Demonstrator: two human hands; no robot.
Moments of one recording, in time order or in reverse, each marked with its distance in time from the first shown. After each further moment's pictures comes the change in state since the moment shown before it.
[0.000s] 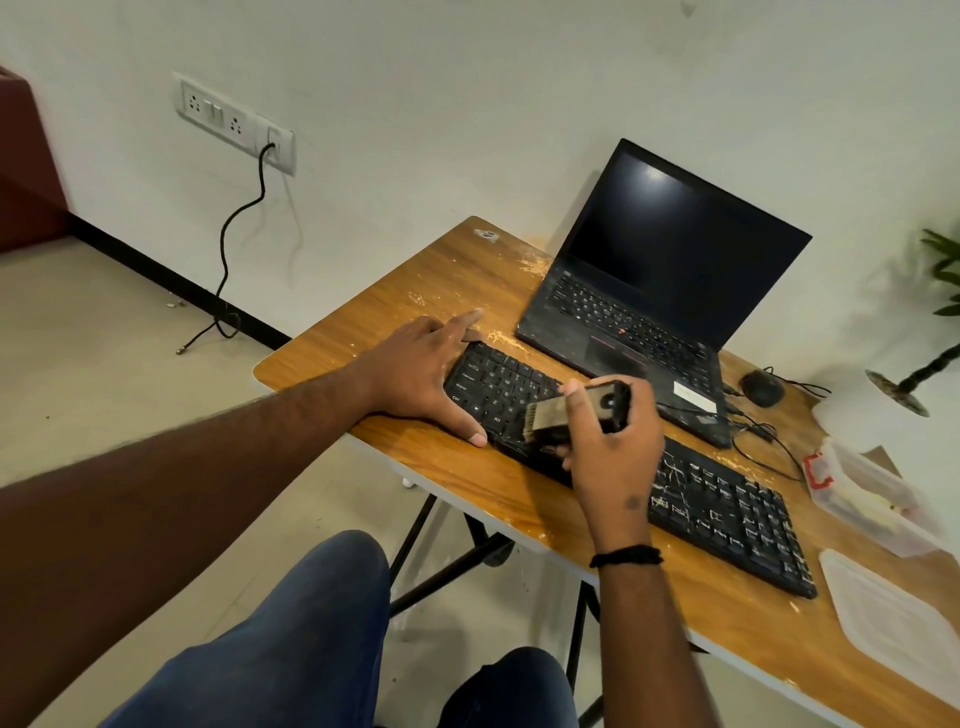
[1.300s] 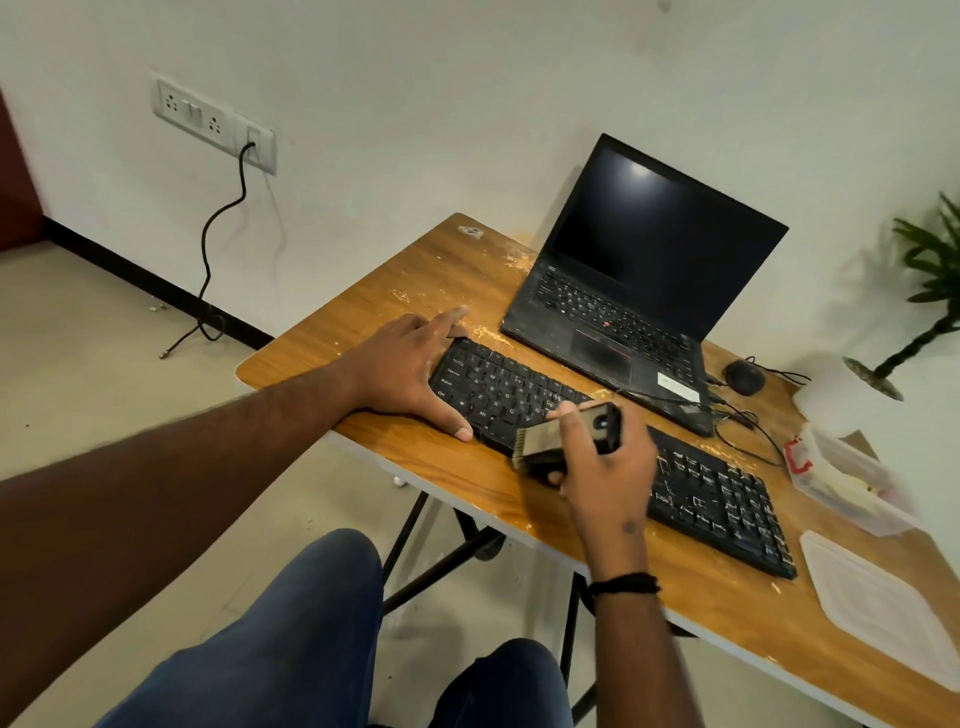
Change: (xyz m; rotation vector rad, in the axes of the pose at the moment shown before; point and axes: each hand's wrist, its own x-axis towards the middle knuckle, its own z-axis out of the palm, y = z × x) left_hand 0.001 0.000 0.000 -0.006 -0.011 0.007; right_hand -0.018 0.008 -0.015 -0.009 0.019 0.129
